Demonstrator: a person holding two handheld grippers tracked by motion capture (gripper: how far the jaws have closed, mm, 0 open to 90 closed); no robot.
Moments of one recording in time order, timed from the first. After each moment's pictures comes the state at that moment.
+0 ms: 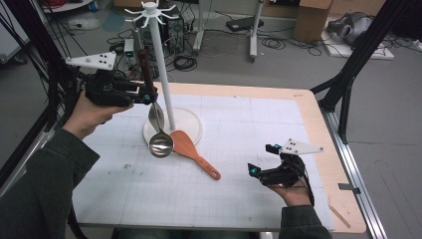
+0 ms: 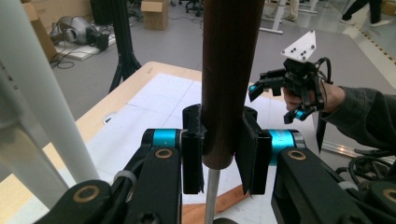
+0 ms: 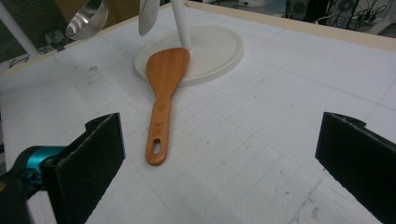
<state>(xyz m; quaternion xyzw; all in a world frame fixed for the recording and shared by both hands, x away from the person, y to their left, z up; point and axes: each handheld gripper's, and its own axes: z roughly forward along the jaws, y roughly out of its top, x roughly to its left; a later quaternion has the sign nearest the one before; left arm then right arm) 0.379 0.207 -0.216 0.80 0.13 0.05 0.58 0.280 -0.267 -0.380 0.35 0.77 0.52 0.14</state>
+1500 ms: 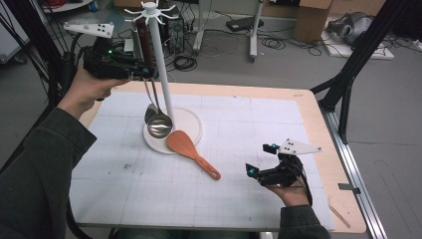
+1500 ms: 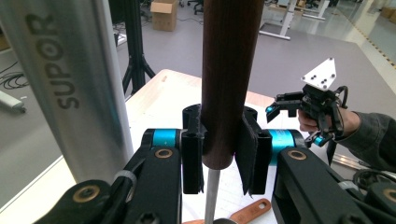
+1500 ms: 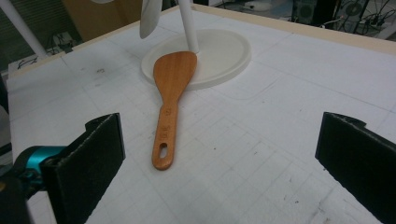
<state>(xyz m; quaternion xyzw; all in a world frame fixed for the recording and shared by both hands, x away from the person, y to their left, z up) 0.418 0.210 -0.183 0.80 0.16 0.05 0.58 0.280 -0.262 -0.381 0.34 0.77 0.53 0.13</state>
